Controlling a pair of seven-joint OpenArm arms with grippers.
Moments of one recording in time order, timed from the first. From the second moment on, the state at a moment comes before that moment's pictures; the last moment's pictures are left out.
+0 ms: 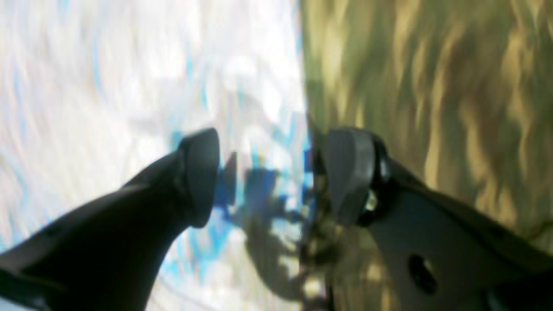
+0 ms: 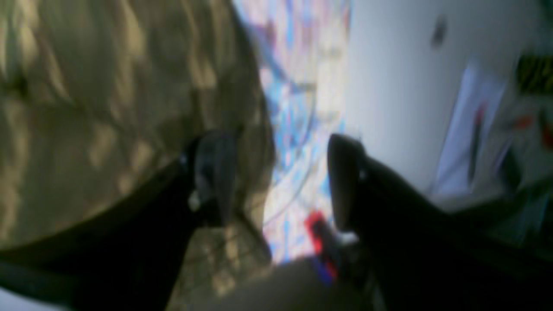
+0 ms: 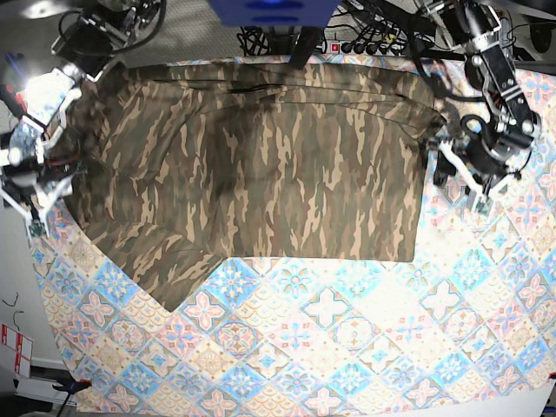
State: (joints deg) left arm 8.9 -10.3 -32.3 97.0 -11.4 -42.6 51.7; right arm 1.5 9.2 37.2 101.7 -11.5 42.6 -63.4
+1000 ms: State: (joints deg) left arm 4.5 -10.4 -26.0 89.8 -10.8 -42.2 52.1; right arm 36.9 22.2 40.3 15.4 -42.7 37.5 -5.8
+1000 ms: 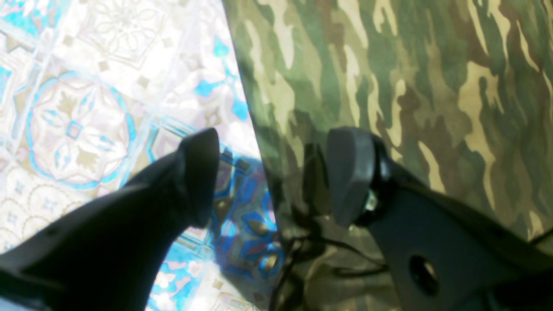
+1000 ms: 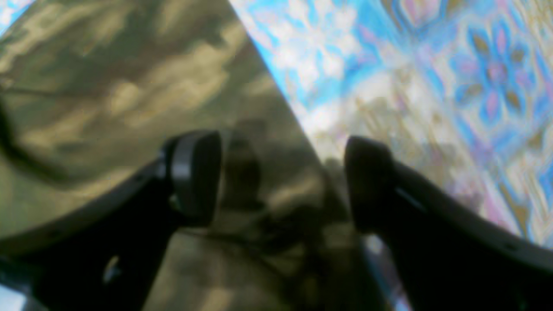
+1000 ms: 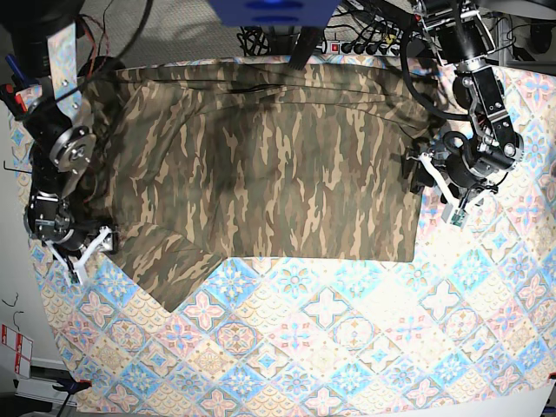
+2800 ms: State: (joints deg) left arm -13.9 -13.5 -26.0 69.2 1.4 -42.8 51.5; right arm 33.9 26.0 52.4 7.6 -41.7 41.1 -1.3
